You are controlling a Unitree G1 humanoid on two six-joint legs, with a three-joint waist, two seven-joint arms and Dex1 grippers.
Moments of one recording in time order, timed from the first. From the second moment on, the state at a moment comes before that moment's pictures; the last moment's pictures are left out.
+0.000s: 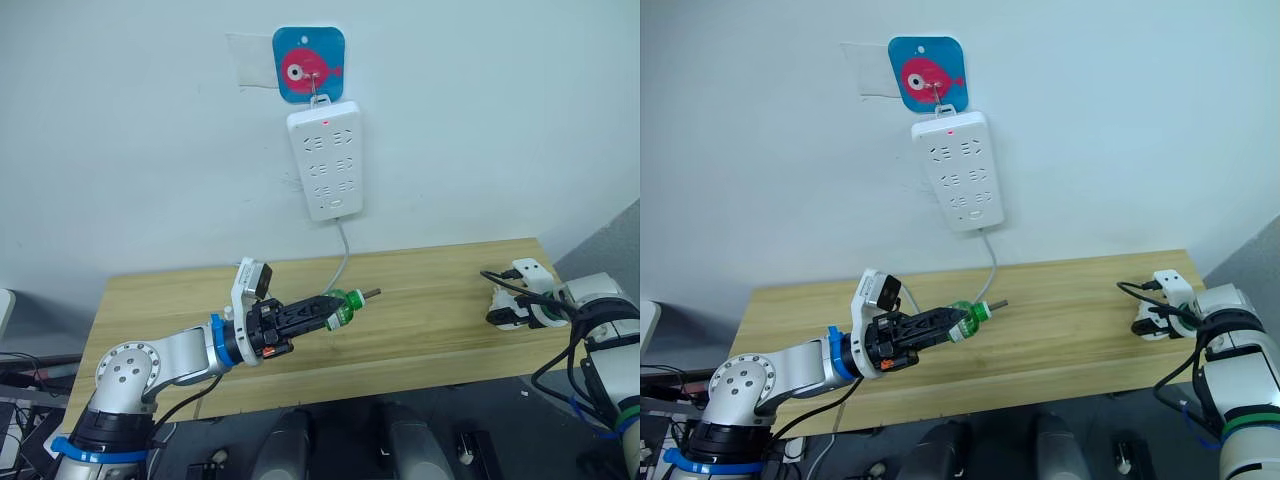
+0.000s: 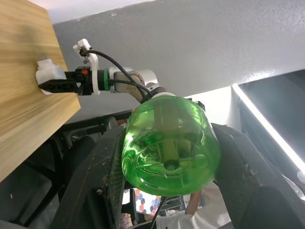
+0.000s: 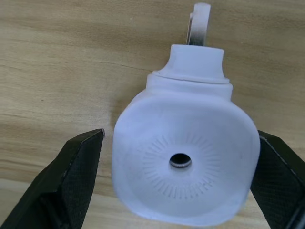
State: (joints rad) left arm -0.17 0.60 0.03 -0.18 -1.89 1.12 -0.30; right arm -0.84 -0.73 0.26 1.13 0.04 0.69 0.87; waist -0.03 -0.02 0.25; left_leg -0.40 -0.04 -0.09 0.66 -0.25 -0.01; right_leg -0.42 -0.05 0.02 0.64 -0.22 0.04
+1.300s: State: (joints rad) left arm -0.29 0.21 -0.22 -0.15 -0.49 0.19 -0.66; right arm -0.49 0.16 -0.85 -0.51 1.11 1.59 -0.02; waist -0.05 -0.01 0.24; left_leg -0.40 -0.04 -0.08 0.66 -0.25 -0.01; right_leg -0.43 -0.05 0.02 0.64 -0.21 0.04
